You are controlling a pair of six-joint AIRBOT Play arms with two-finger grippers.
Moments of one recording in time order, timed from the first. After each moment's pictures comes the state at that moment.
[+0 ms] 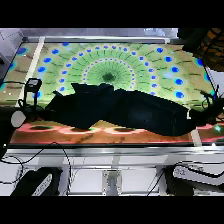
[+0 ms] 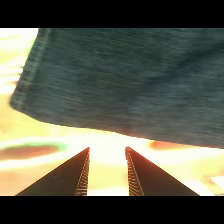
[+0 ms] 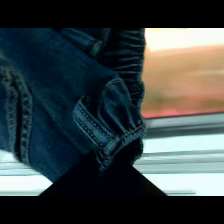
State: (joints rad) left arm -0.11 -0.74 0.79 1.66 -1.07 -1.51; right arm -0.56 -1.34 1.08 -1.47 1.54 1.28
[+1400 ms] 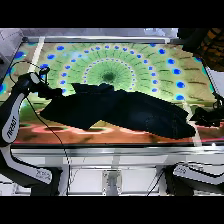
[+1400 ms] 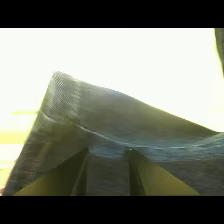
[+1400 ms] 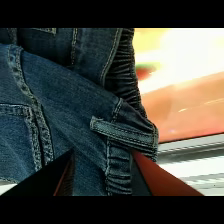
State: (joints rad) left arm 0.14 -1.68 1.38 1.41 -1.01 -1.39; right arm -0.69 -1.32 1.08 -1.31 1.45 1.28
